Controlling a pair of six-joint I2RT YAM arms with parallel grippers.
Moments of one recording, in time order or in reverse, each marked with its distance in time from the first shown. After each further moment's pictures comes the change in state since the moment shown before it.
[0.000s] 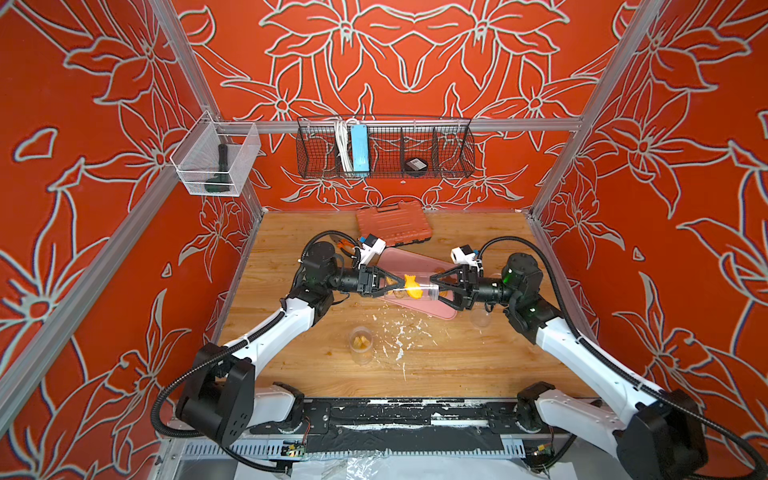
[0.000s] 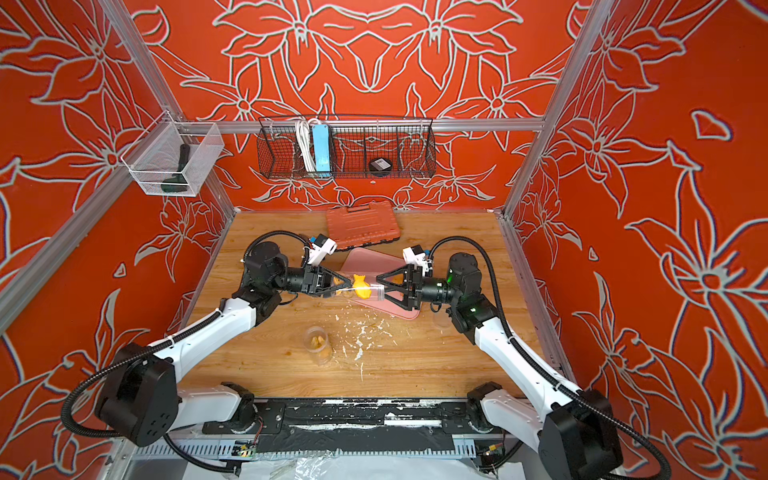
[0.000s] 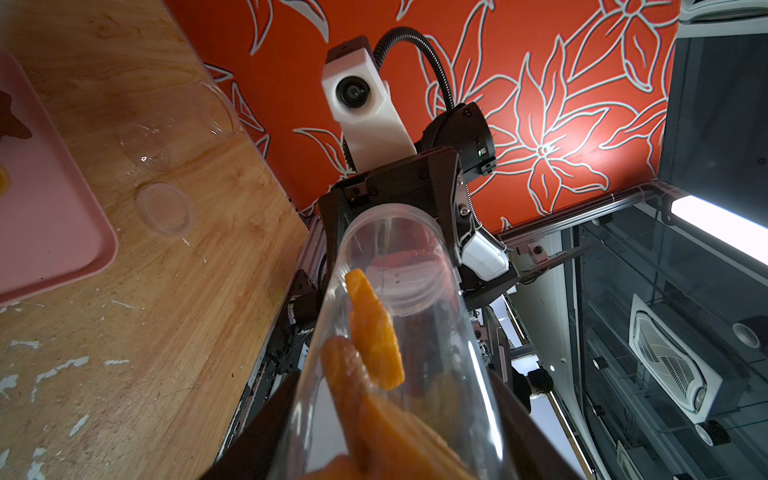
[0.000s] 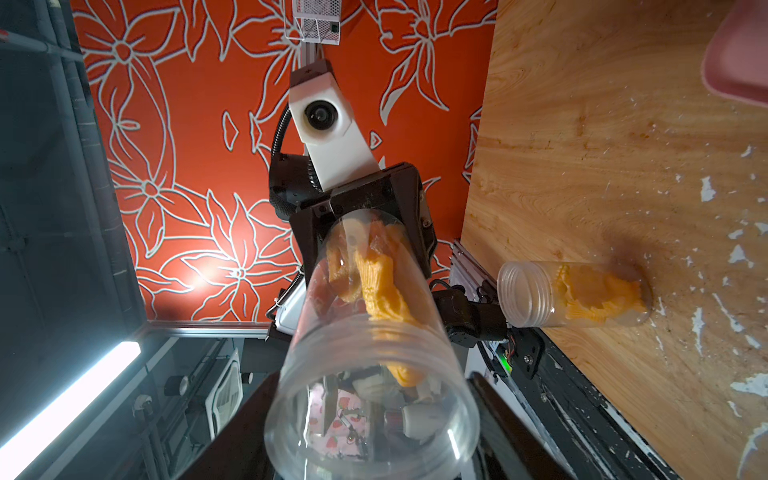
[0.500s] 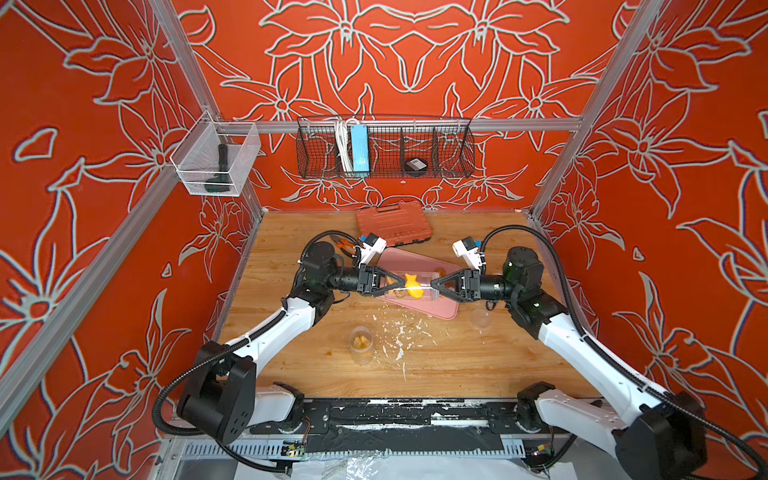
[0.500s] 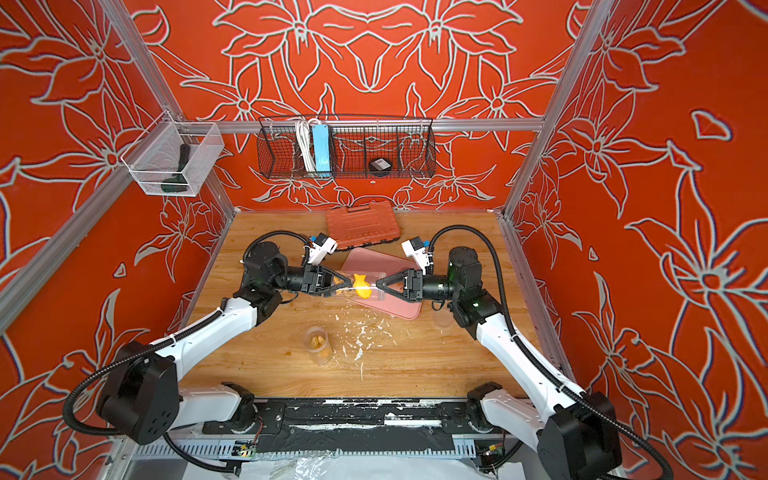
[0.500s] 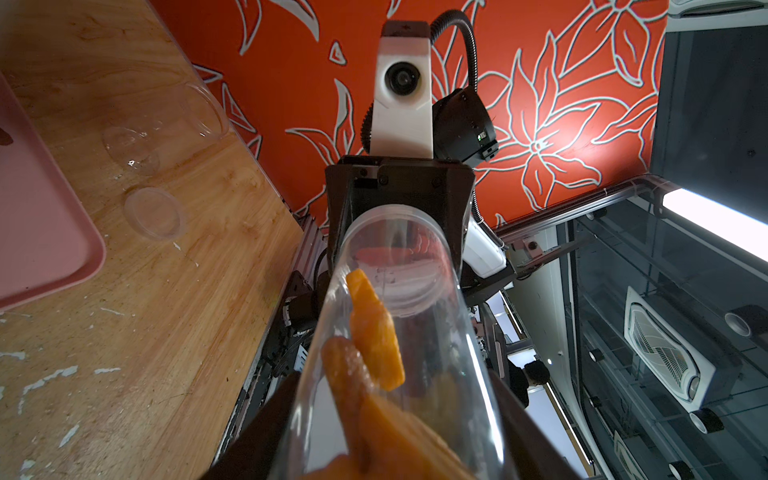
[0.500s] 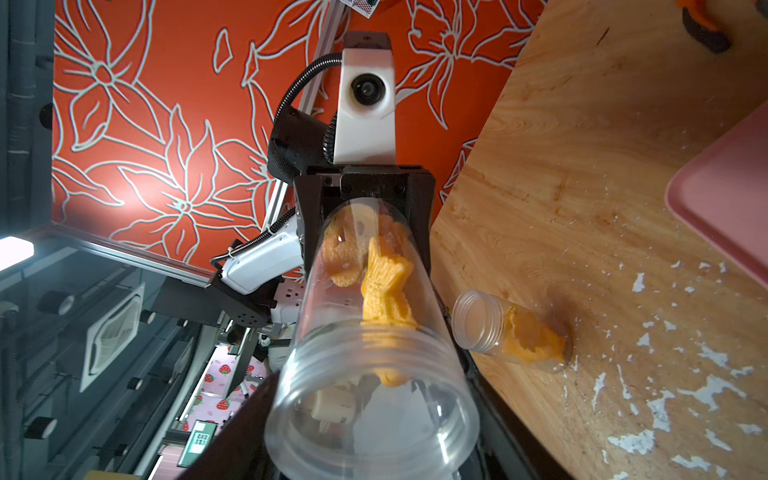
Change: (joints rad) left arm -0.001 0.016 0.000 0.066 0.016 -0.040; right arm -0.009 -0.005 0.066 -0.140 -0.029 -0.438
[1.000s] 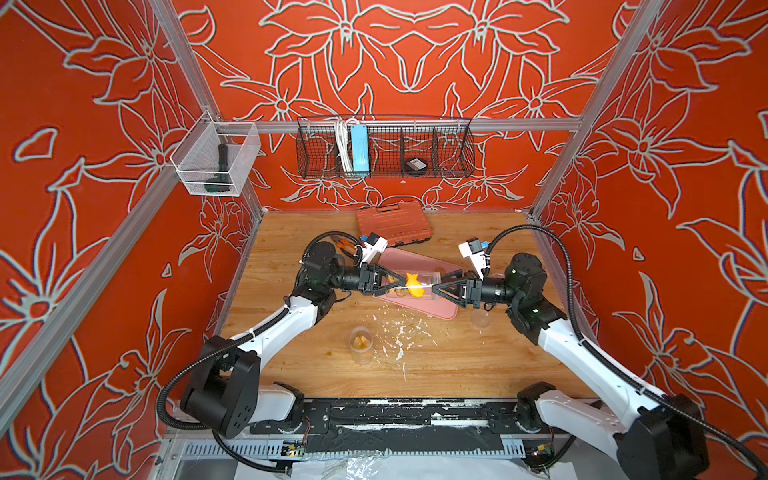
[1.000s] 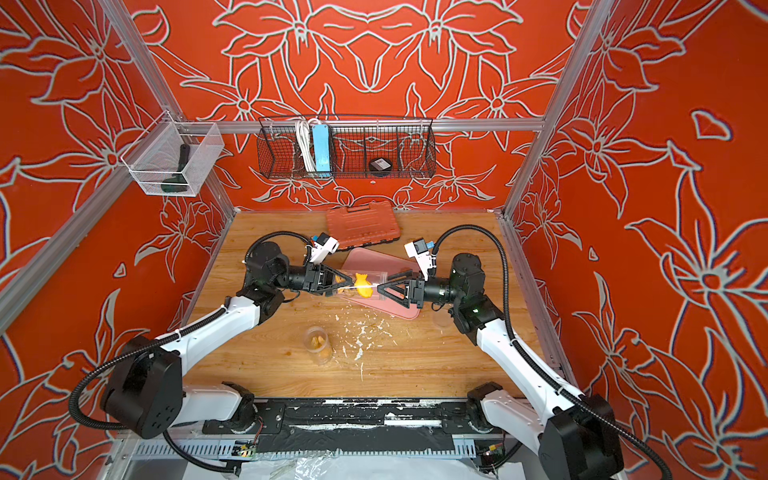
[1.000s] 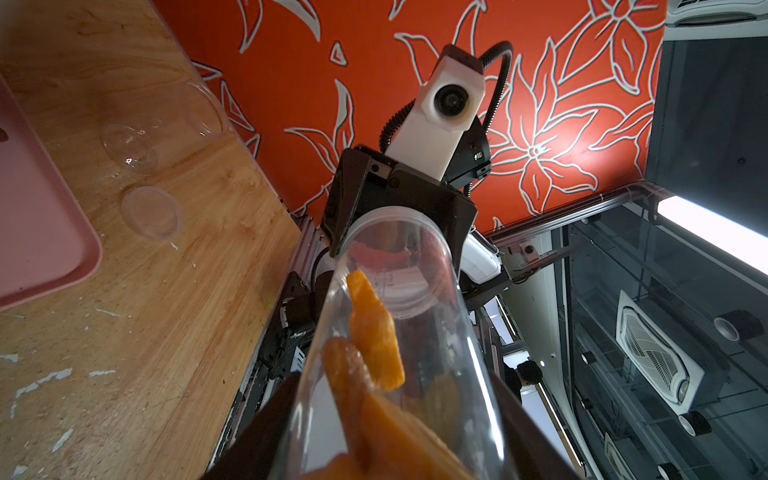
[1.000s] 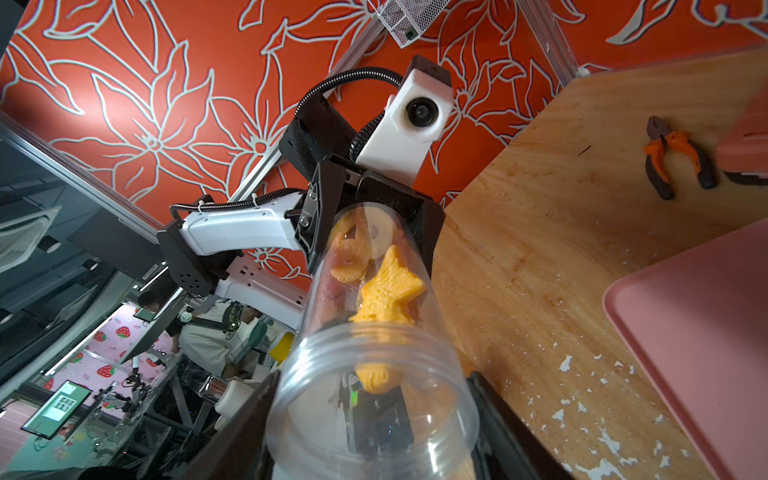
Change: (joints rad) left arm -0.005 0.026 0.000 0.043 -0.001 -0.039; right arm -0.006 -0.032 -0.087 0.157 0.044 -0.266
